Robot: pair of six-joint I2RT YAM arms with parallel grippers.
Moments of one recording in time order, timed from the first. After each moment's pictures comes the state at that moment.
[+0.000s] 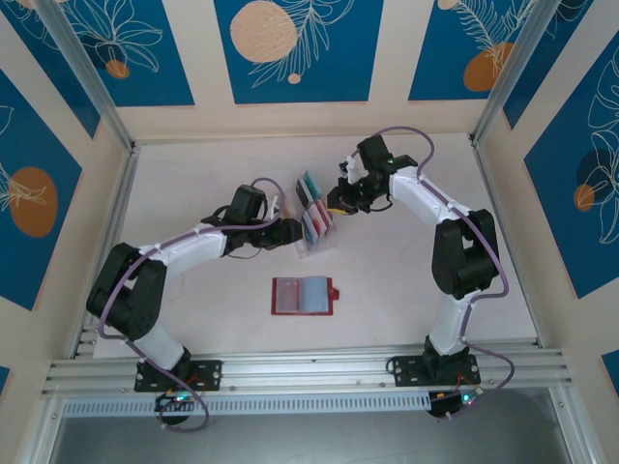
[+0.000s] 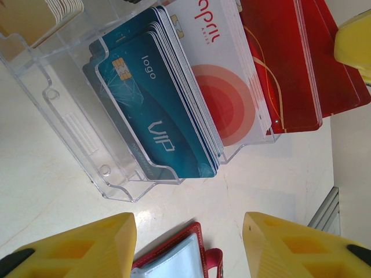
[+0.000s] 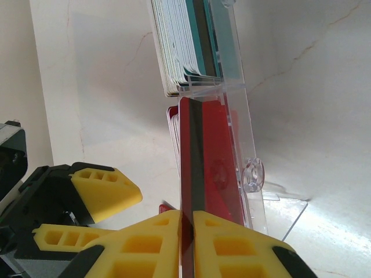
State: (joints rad) left arm -0.51 1.62 0.97 -0.16 0.51 -0.67; right arm 0.34 1.87 1.54 -0.80 -0.63 0.43
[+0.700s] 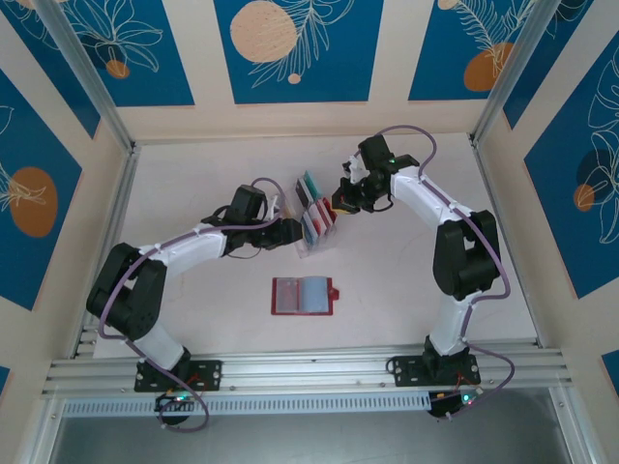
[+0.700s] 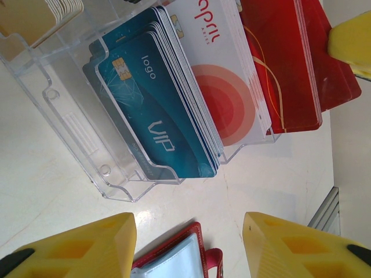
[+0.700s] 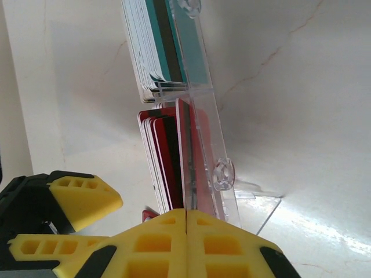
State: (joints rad) left arm -0.51 1.62 0.97 -0.16 0.51 -0.67; right arm 0.34 1.86 1.54 -0.82 -0.54 0.43
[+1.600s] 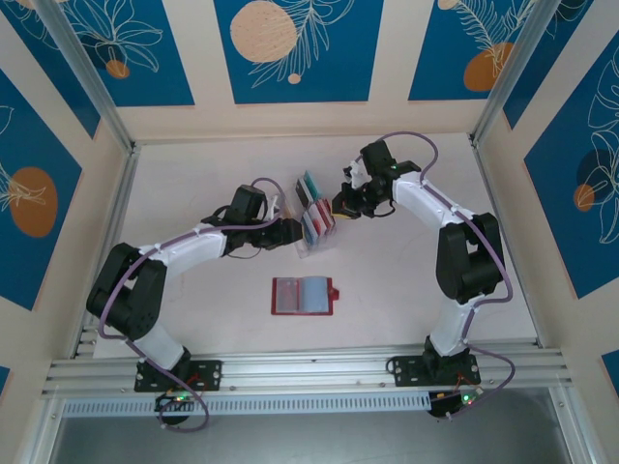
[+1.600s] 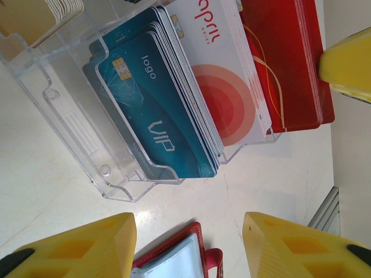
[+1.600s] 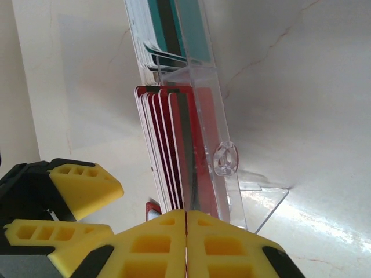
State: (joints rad) left arm -0.51 1.62 0.97 -0.16 0.51 -0.67; right arm 0.33 1.83 1.46 -0.77 -0.60 0.44
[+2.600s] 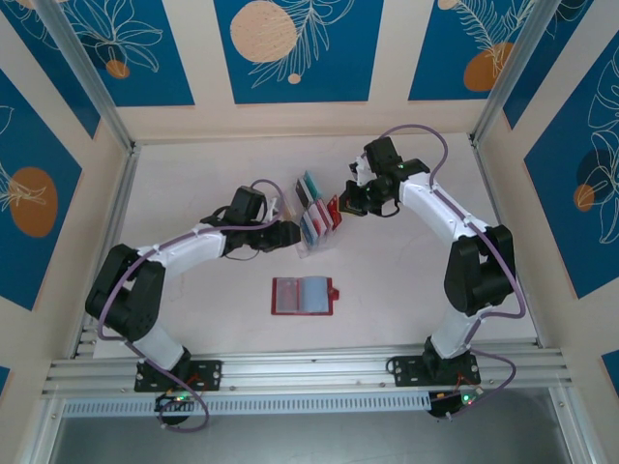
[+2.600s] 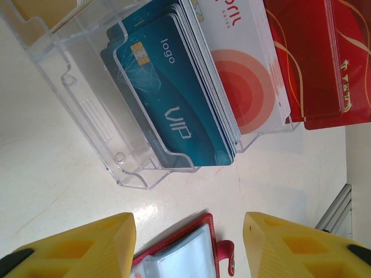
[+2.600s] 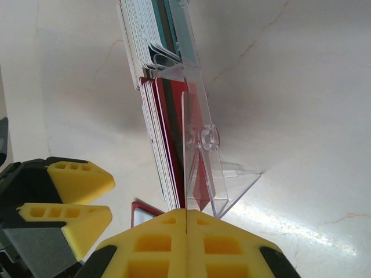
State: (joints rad) left arm -0.51 1.61 0.97 -0.22 0.49 -0.65; right arm 0.35 1.73 1.46 -0.84 -0.45 0.43
